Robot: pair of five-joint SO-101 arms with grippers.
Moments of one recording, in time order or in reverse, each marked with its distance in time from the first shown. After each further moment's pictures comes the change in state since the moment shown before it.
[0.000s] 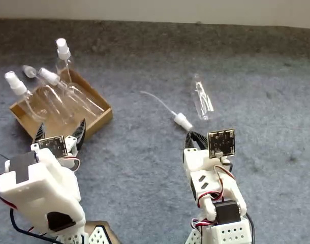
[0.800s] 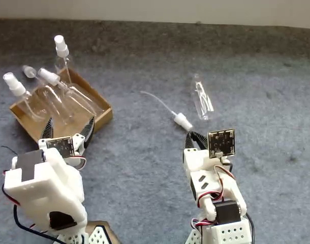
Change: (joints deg) left arm 5.3 0.0 0.0 -3.4 0.0; right arm 0.0 0.0 0.0 0.0 0.0
